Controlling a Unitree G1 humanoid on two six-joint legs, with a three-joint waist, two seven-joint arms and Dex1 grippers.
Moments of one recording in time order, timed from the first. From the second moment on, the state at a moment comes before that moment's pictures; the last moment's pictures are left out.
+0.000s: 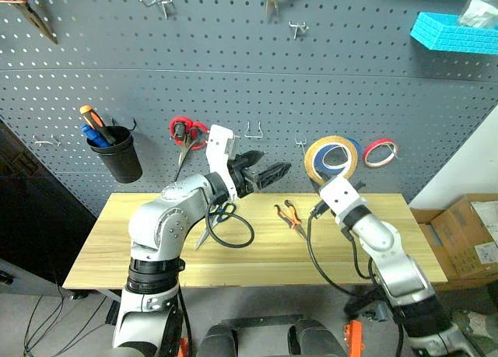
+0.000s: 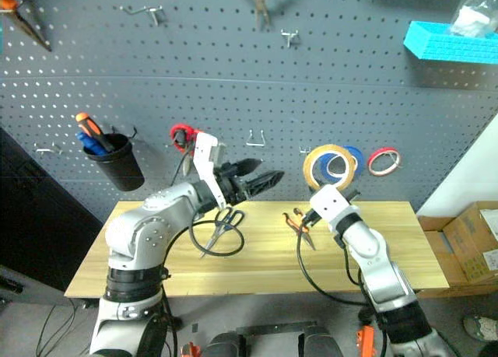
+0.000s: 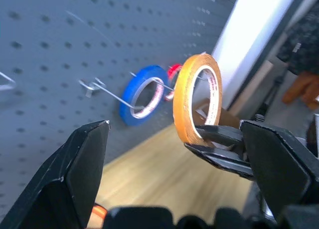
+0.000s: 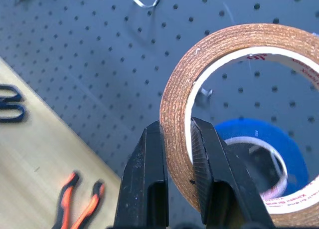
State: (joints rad) left arm -0.53 0.23 0.06 -0.25 -0.55 0.90 -0.51; right arm -0.25 -0.35 0.20 -0.10 -0.21 0.08 0.28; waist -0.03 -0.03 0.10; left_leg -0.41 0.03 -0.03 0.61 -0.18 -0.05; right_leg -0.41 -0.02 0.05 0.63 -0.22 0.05
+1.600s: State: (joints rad) left arm -0.50 0.22 0.04 -0.18 -0.55 0.83 -0.43; right arm -0.40 -0.29 0.19 0.34 -0.17 -0.06 0.36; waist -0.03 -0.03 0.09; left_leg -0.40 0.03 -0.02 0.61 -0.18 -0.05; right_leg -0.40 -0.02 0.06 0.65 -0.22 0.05
